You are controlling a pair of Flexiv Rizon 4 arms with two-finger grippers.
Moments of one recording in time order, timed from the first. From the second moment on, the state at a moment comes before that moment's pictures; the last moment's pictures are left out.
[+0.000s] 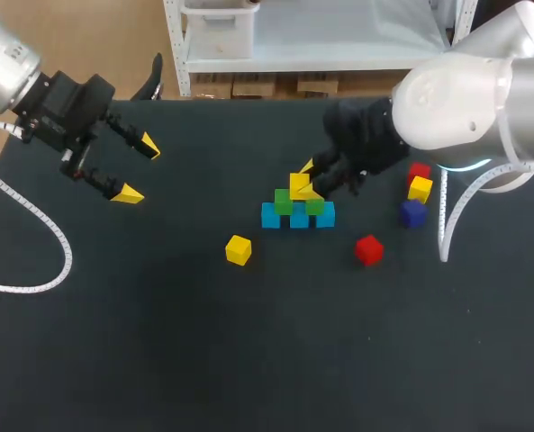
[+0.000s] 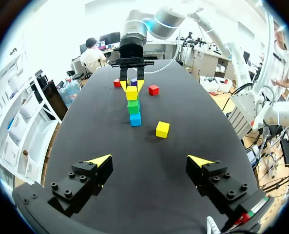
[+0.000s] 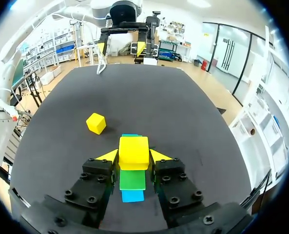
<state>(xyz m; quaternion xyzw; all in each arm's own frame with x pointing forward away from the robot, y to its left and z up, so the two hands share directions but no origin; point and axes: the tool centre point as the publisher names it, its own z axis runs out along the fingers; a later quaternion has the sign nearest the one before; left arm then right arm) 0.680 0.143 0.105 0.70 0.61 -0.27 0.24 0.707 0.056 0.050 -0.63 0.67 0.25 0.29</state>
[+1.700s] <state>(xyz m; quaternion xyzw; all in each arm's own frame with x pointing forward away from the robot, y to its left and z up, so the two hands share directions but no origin) 0.680 0.143 0.105 0.70 0.61 -0.27 0.24 0.717 0.051 0.060 -0.63 0.67 0.26 0.30</state>
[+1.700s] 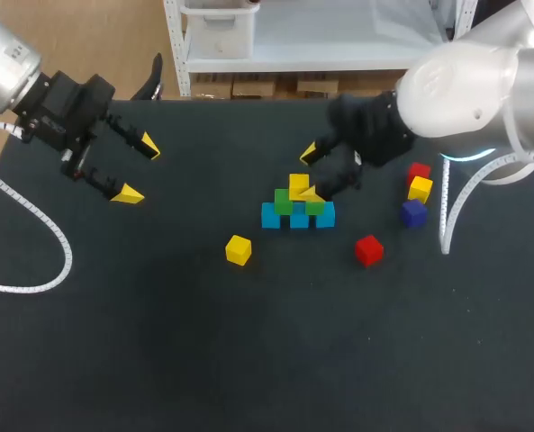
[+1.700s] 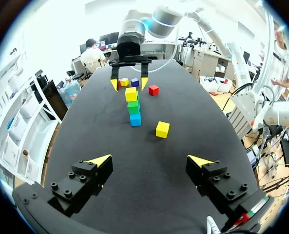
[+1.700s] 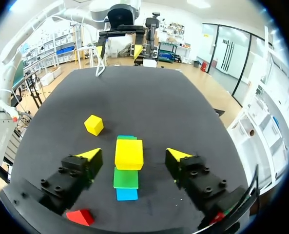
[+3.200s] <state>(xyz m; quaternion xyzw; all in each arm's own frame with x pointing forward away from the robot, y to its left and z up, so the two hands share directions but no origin) 0.680 0.143 0.105 0.70 0.62 -0.27 0.24 0.757 -0.174 0.038 -0.92 0.27 0.24 0.18</state>
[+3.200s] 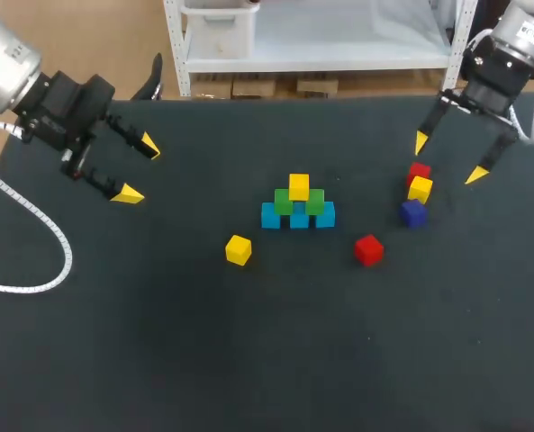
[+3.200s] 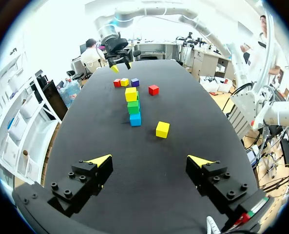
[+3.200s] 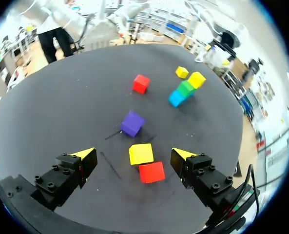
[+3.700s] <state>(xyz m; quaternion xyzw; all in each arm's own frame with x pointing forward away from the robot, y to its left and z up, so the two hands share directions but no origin) 0.680 0.143 0.105 0.70 0.62 -0.27 0.24 0.753 -0.177 0.025 -0.93 0.21 0.26 0.18</state>
